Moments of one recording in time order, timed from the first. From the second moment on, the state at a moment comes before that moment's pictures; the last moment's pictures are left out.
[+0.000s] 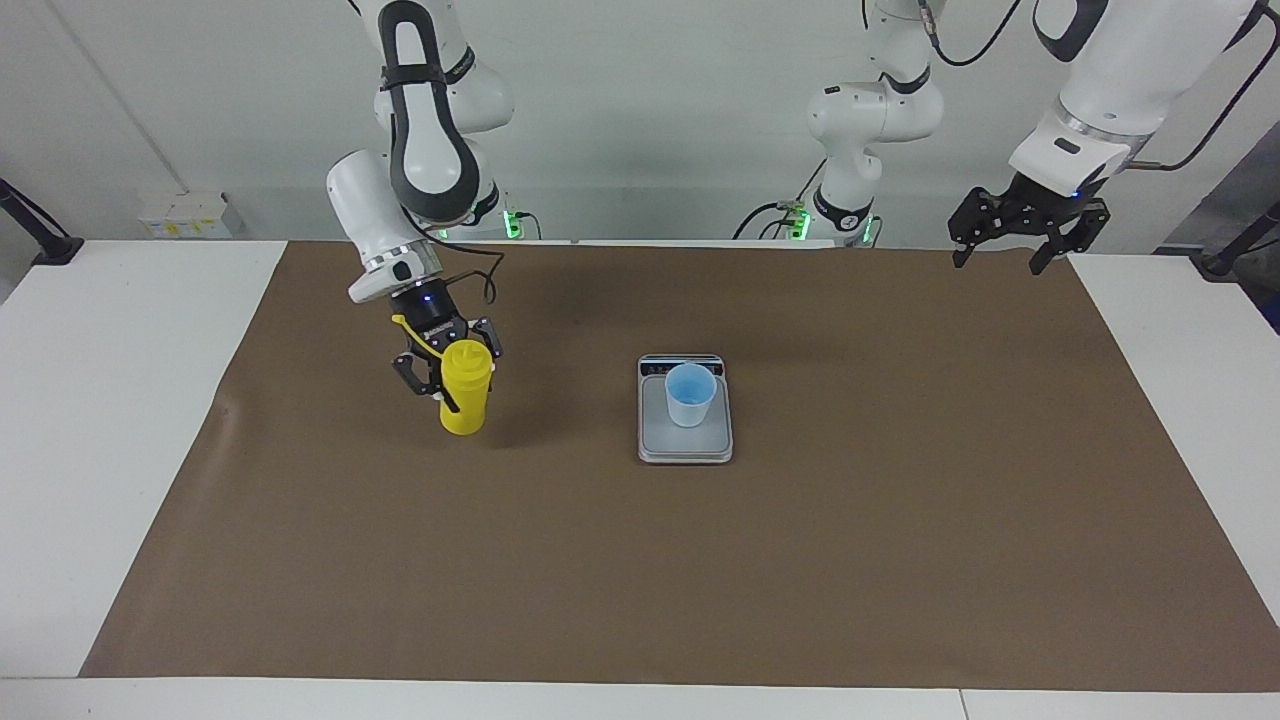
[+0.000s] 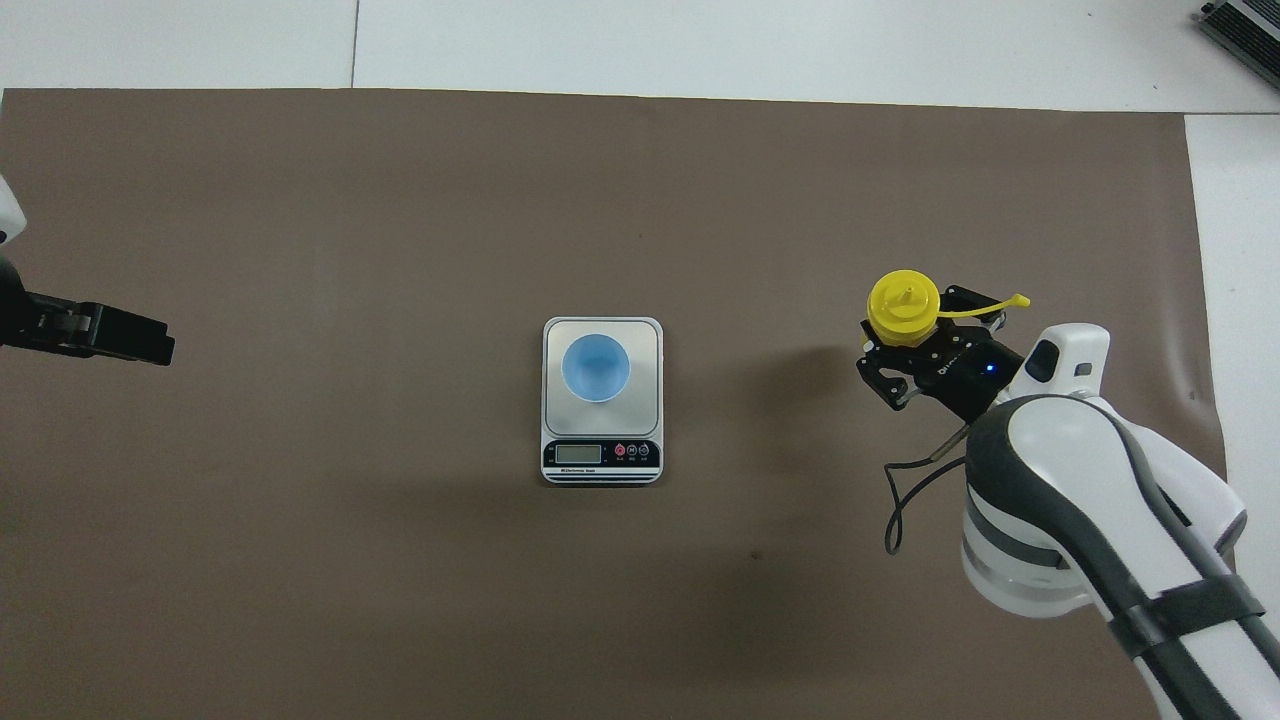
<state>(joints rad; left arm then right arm) -0.01 -0.05 -0.09 -1.59 -0.02 1.53 0.08 0.26 -0.05 0.01 -2.34 1.47 2.93 -1.84</state>
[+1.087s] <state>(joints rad) -0.01 -0.05 -0.09 -1.59 -0.02 1.53 0.08 0.33 0.01 0.00 -2.28 1.33 3.01 -1.84</state>
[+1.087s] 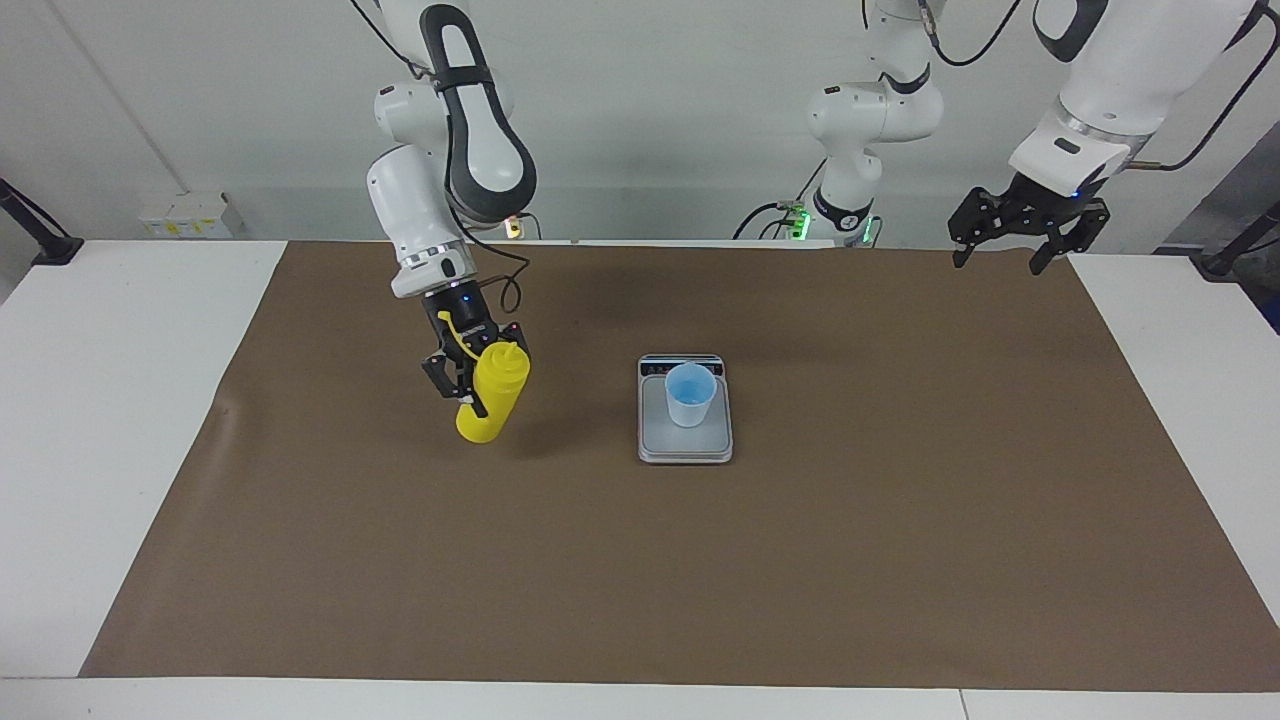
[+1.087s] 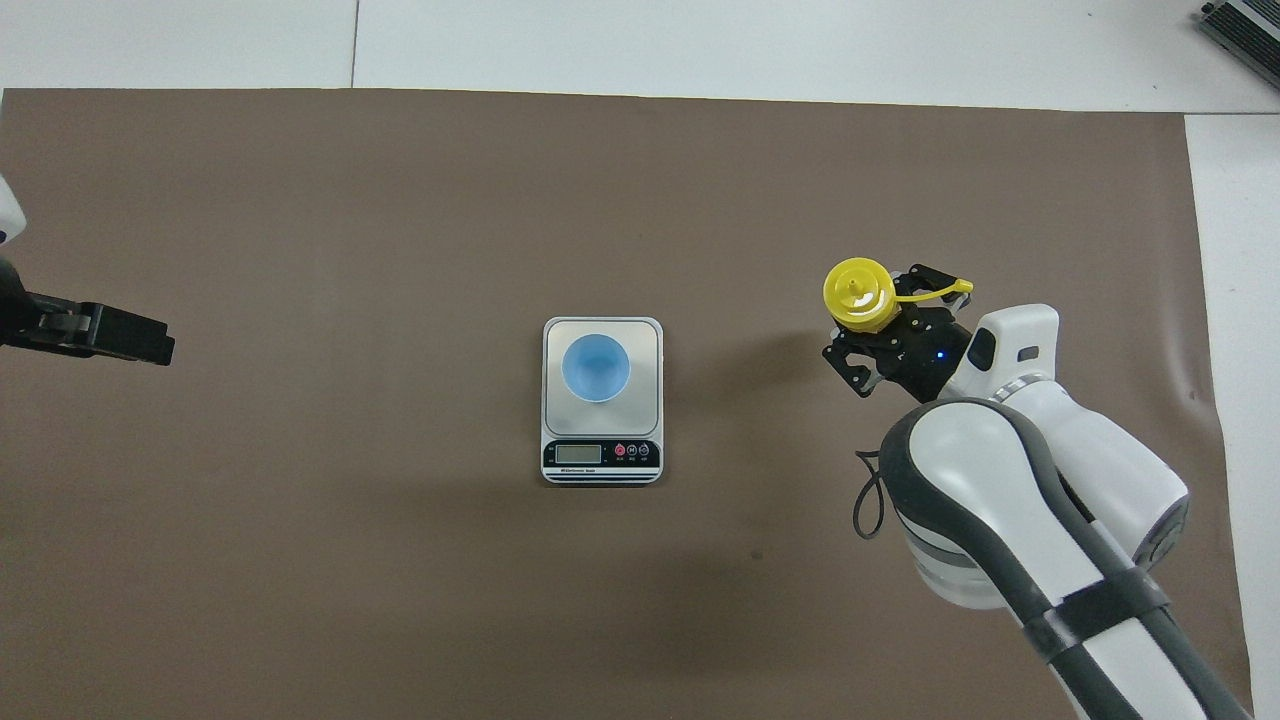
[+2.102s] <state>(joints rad) -0.01 -0.05 -0.09 -1.59 -0.02 1.53 0.08 0.22 0.01 -0.01 -2.21 0.79 2.74 -1.42</state>
